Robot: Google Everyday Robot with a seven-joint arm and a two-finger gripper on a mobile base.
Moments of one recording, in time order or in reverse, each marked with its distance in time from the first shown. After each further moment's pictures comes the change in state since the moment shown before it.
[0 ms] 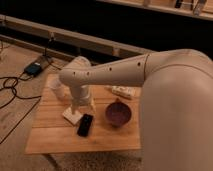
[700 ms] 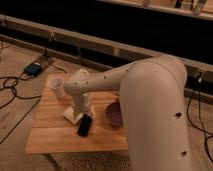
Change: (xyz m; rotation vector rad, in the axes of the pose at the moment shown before) arm -0.011 0.002 0.076 0.002 0.040 0.027
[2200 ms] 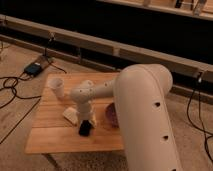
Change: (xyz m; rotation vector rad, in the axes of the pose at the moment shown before) arm -0.001 -0.004 0.073 -0.038 0.097 -0.029
